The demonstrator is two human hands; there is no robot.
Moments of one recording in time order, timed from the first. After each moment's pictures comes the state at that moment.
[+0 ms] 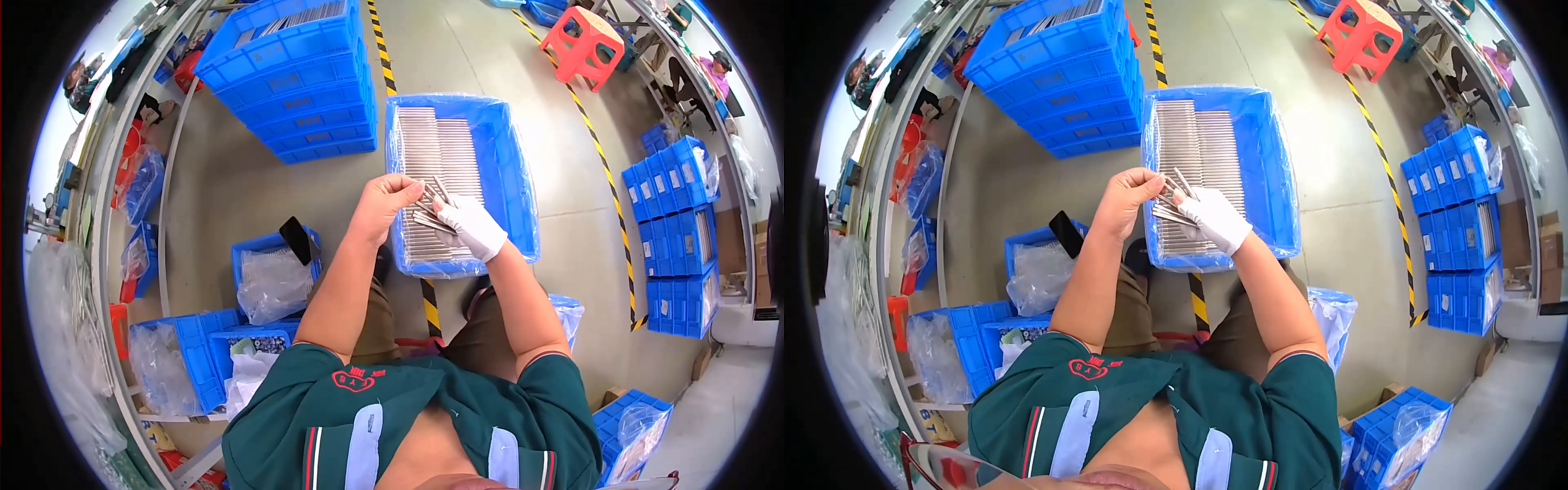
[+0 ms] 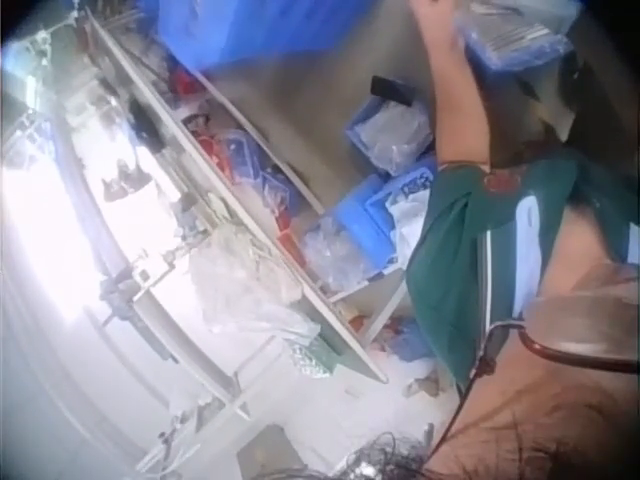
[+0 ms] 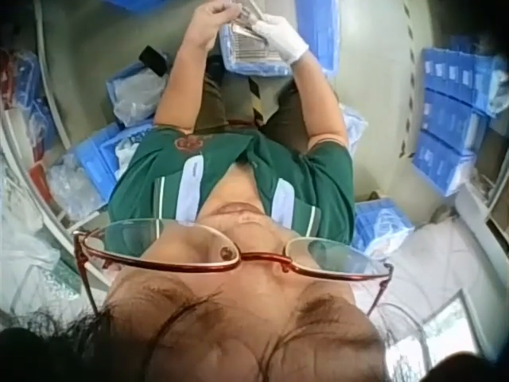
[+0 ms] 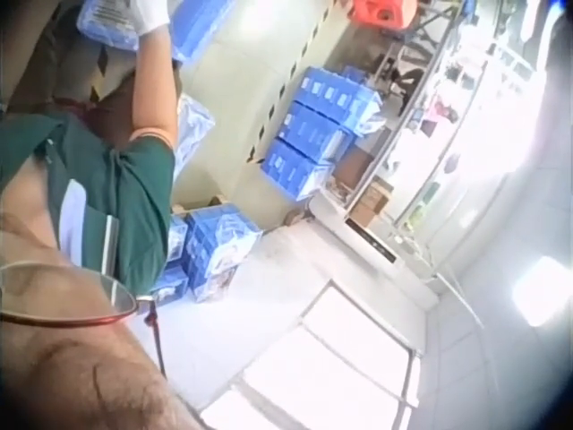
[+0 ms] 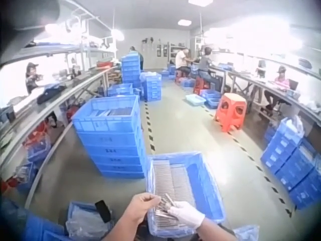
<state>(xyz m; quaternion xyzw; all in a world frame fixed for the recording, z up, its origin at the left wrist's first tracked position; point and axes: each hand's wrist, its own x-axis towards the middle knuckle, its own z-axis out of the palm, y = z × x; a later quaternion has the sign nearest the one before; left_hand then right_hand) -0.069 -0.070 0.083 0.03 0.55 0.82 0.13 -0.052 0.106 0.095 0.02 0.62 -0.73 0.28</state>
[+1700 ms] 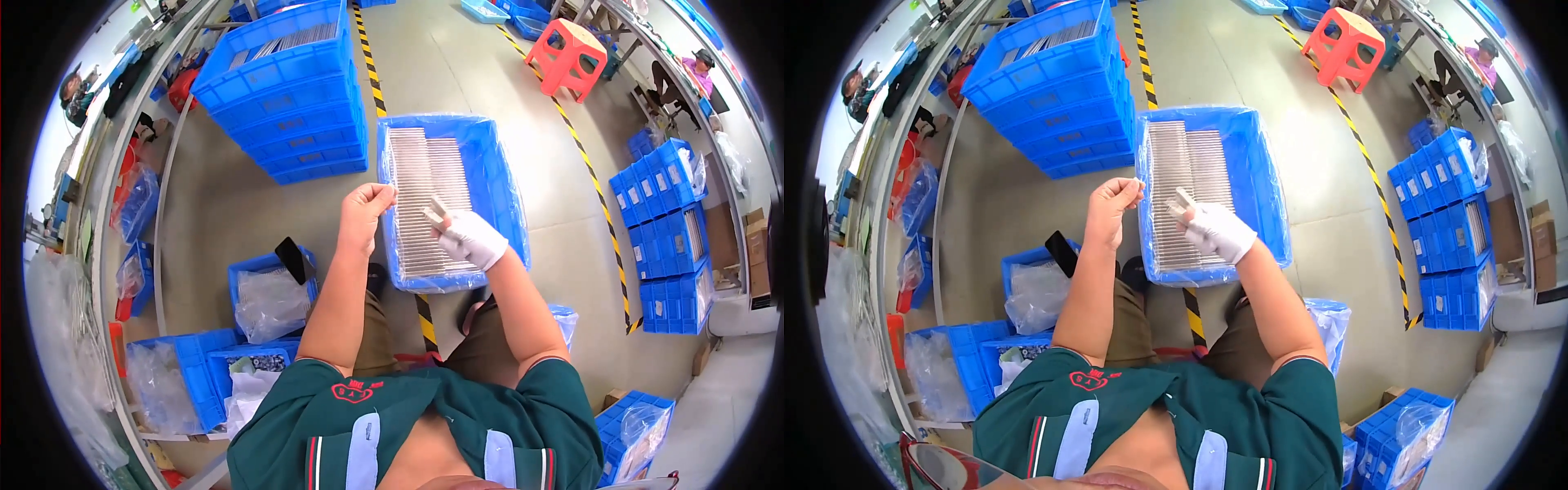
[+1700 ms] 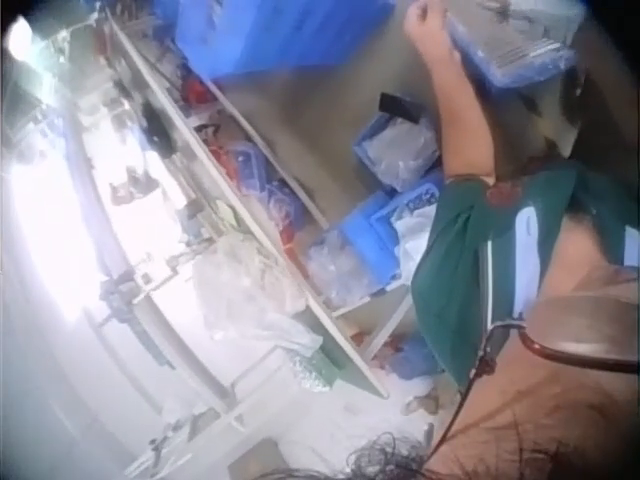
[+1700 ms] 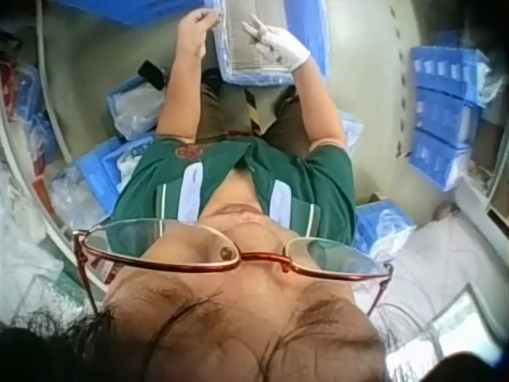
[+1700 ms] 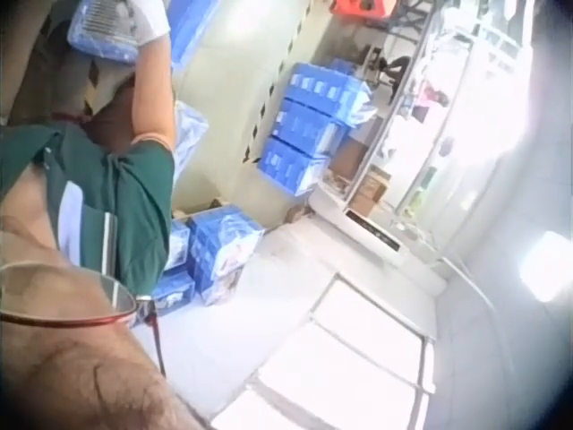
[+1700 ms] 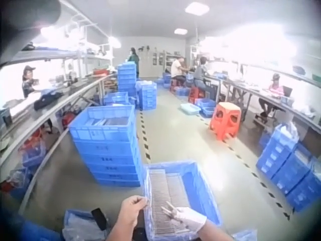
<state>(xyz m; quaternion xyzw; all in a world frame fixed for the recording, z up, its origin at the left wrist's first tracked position) -0.080 -0.080 0.078 -0.02 0.57 0.82 0.02 -0.059 0.131 0.087 0.02 0.54 -0.76 0.35</state>
